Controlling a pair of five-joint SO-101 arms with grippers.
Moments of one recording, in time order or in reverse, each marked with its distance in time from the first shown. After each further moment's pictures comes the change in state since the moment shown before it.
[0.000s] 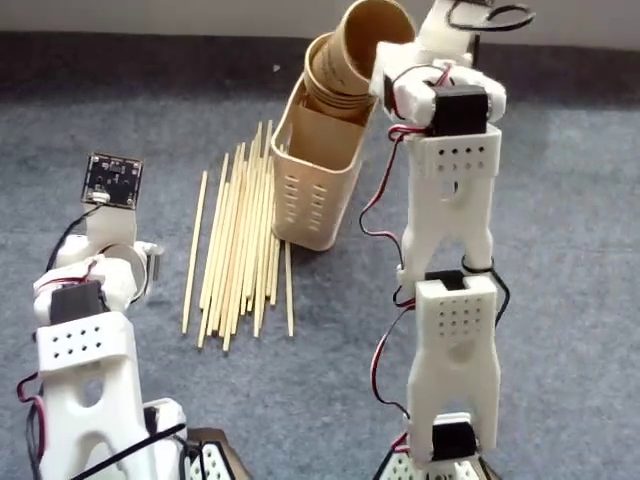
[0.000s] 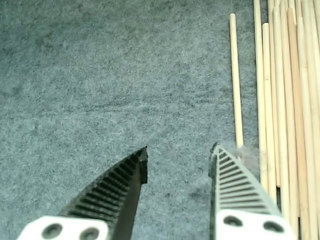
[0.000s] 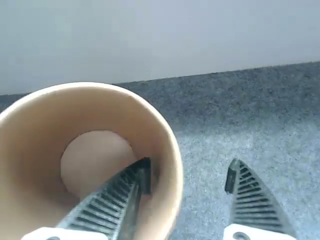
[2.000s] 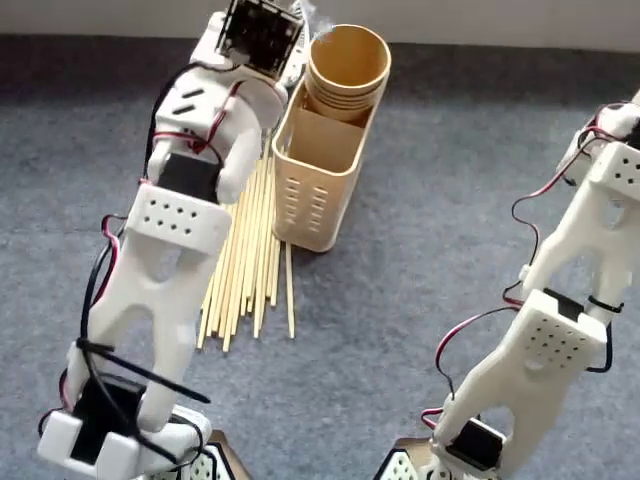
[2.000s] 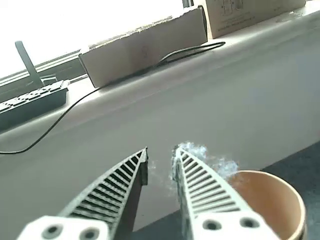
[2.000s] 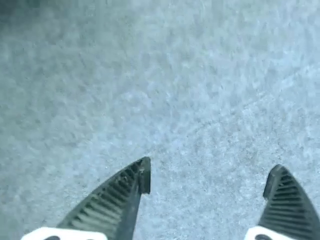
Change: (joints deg) left arm 33.2 38.7 -56.4 -34.0 3.9; right arm 37.1 -9.3 23.0 12.2 6.9
